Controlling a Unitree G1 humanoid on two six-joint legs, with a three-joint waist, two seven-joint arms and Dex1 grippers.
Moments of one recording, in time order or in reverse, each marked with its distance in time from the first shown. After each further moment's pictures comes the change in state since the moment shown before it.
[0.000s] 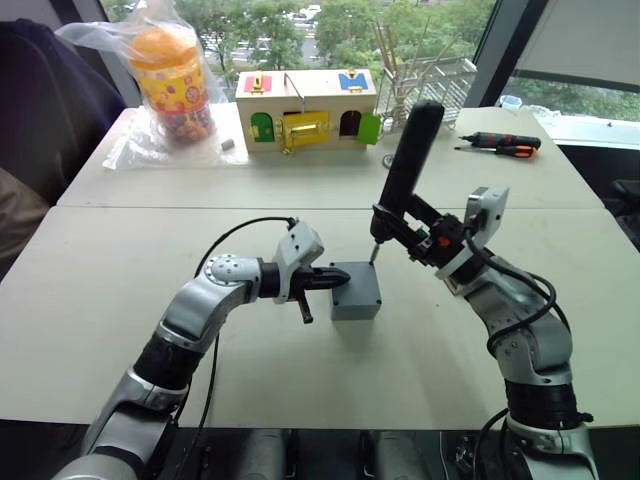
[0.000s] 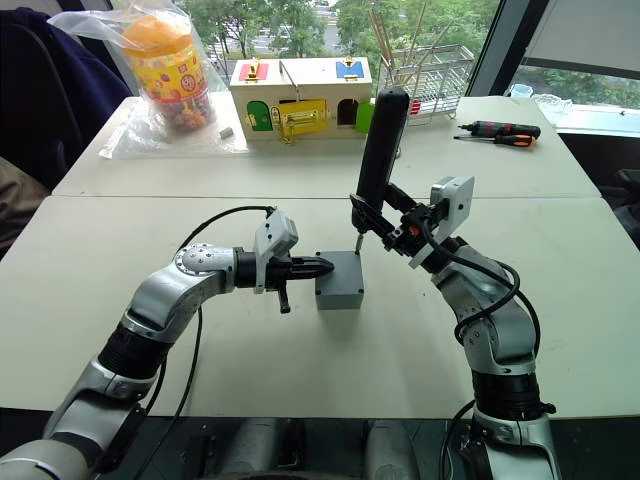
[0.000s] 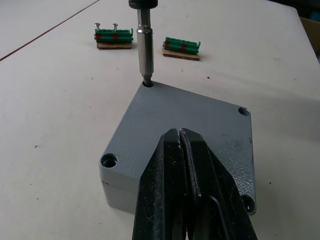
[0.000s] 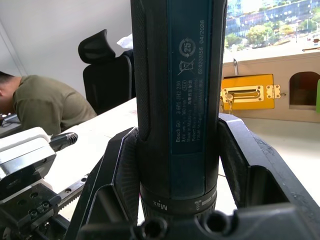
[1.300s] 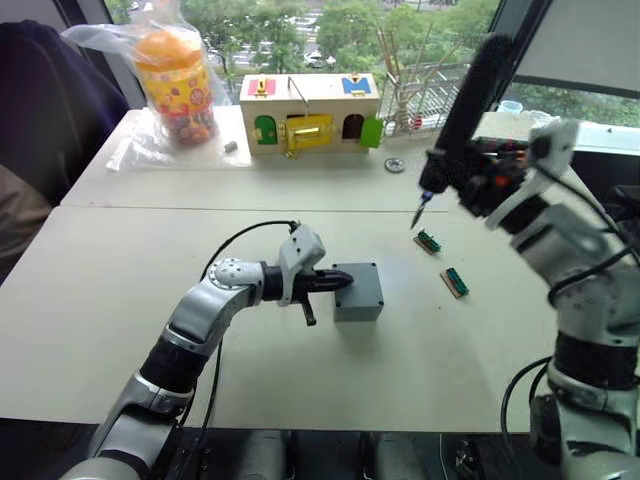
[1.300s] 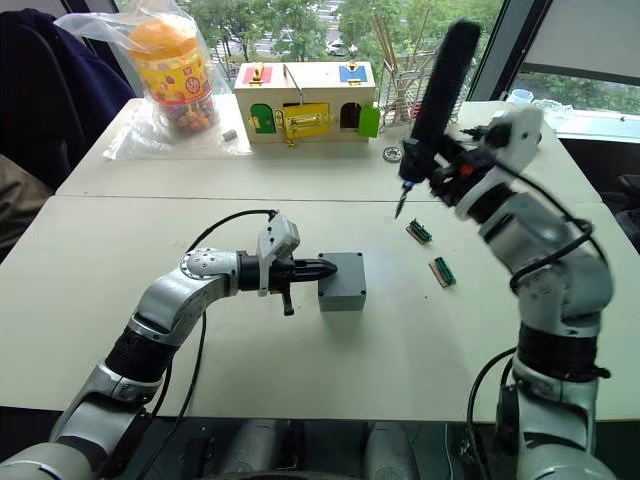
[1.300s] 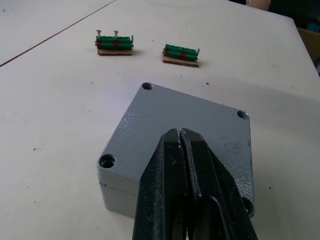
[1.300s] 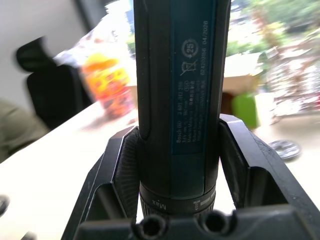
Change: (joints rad) left arm 0.017 -0.054 0.033 0.030 0.005 -0.024 0.022; right arm -0.320 -0.223 -0.248 -0.023 0.205 0.470 -0.344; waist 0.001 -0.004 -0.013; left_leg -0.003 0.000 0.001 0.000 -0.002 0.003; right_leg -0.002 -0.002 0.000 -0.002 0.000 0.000
